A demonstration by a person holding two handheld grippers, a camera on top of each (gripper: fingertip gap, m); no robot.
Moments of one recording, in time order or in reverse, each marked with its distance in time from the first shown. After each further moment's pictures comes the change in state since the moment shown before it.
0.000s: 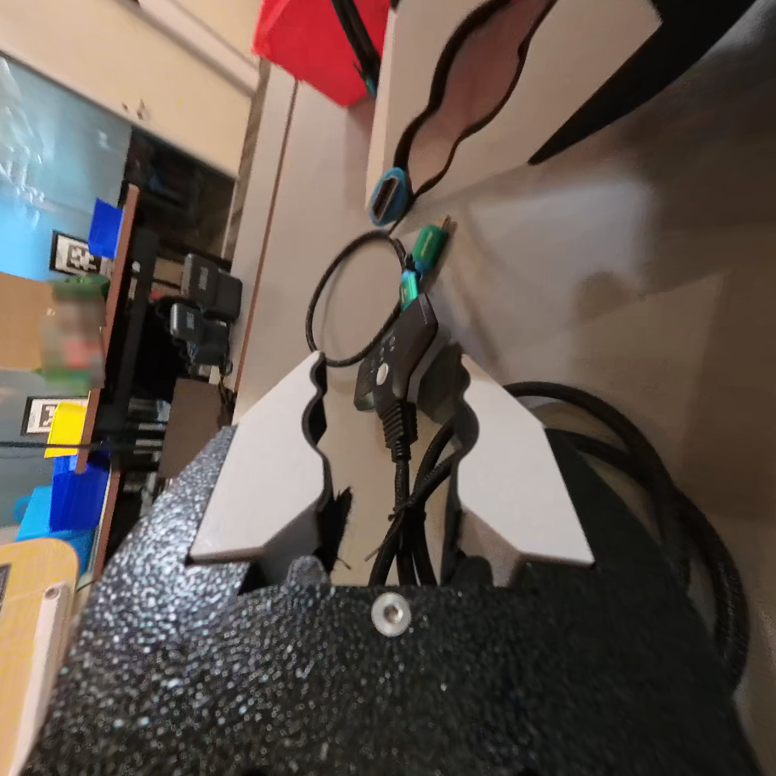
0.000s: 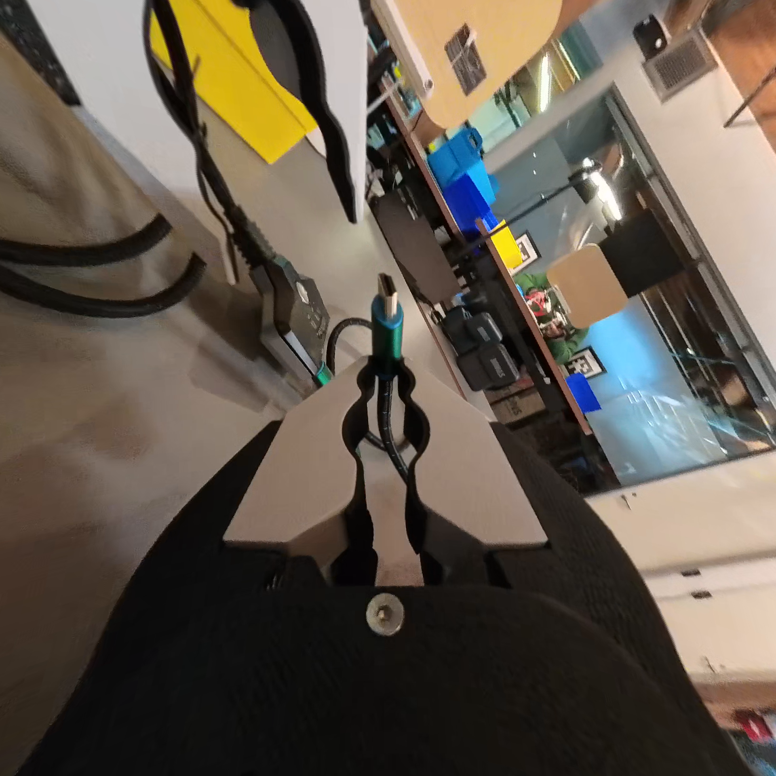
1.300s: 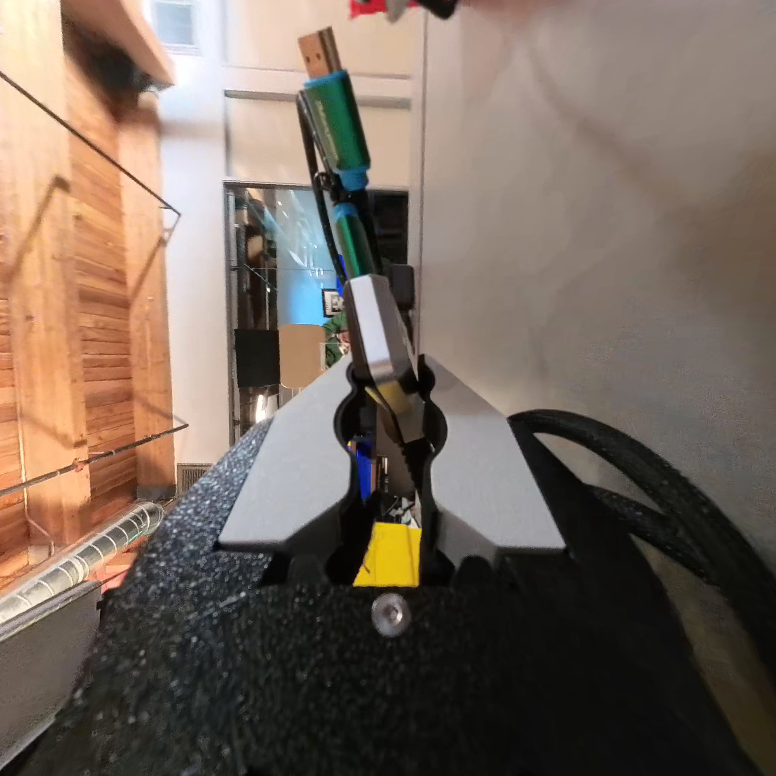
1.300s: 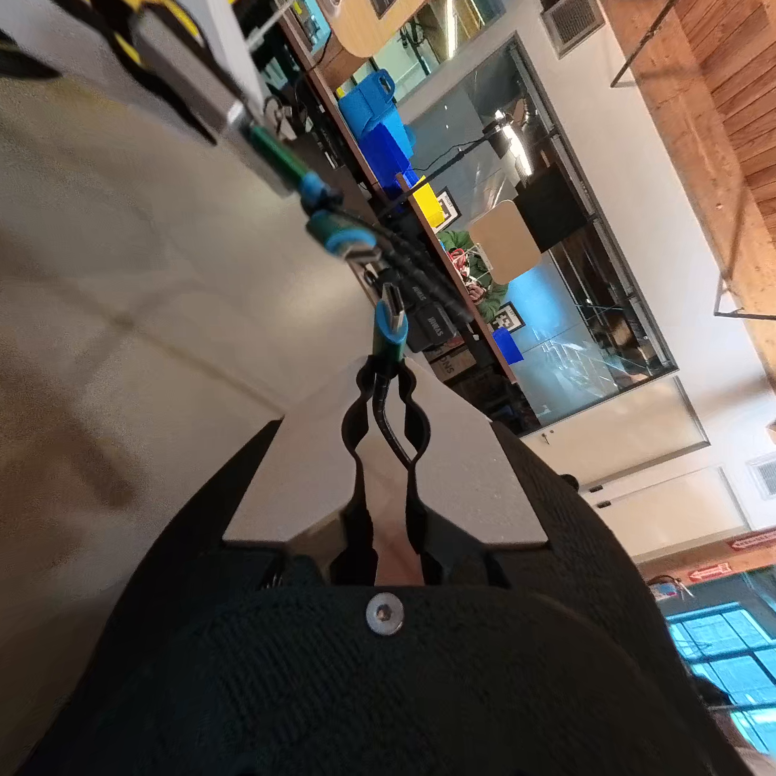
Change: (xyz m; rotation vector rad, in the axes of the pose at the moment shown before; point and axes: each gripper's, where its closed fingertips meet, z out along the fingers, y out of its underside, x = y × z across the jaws) left arm -0.049 0.048 0.011 -0.013 -0.484 0.481; right arm 0.024 0.030 0.006 -0.101 0.222 -0.021
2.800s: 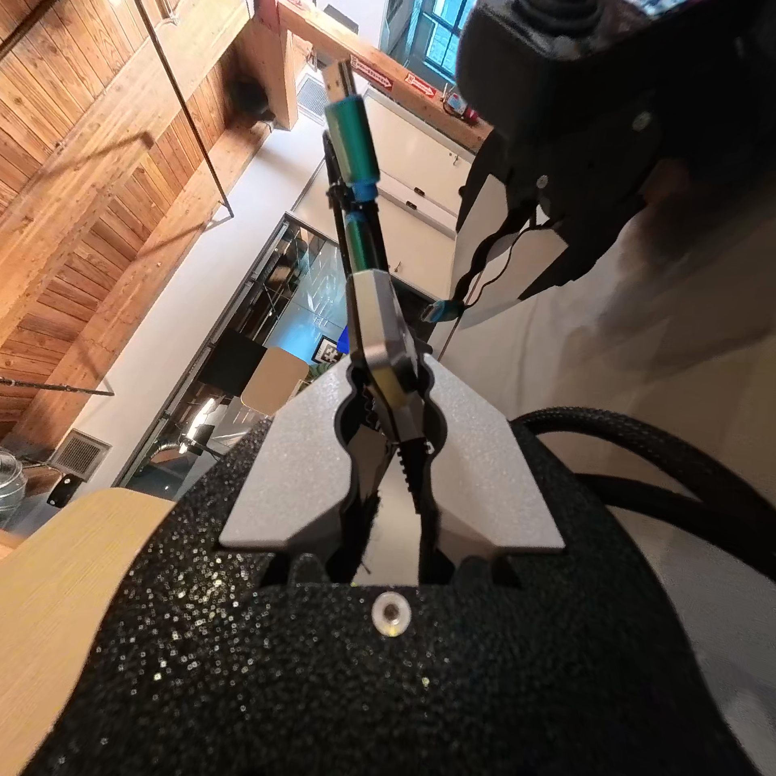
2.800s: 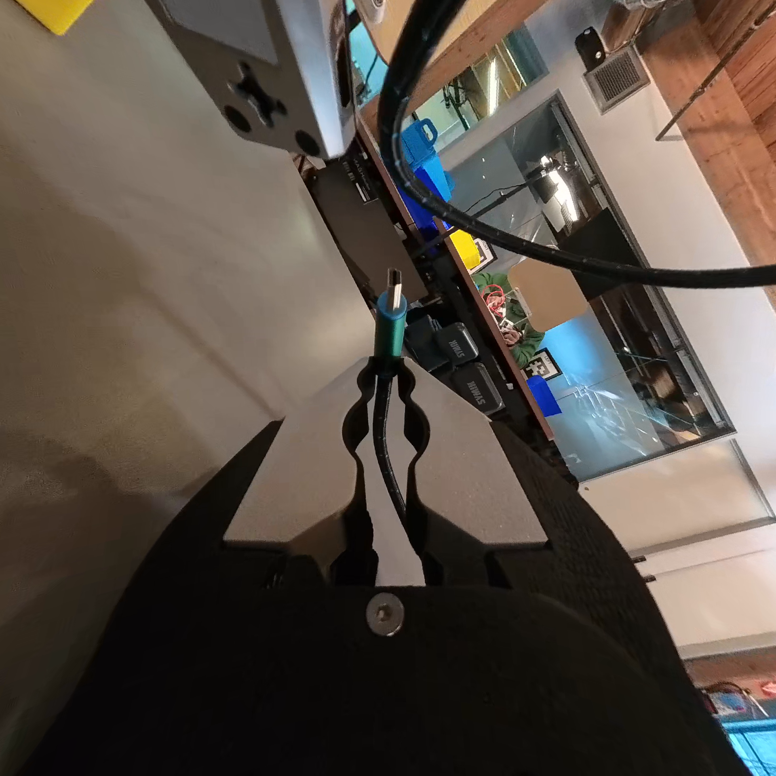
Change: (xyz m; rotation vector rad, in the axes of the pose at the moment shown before) left arm -0.039 0.006 0.007 0.234 -0.143 -0.446; right arm -0.018 0.000 0.143 0.099 -0.099 -0.021
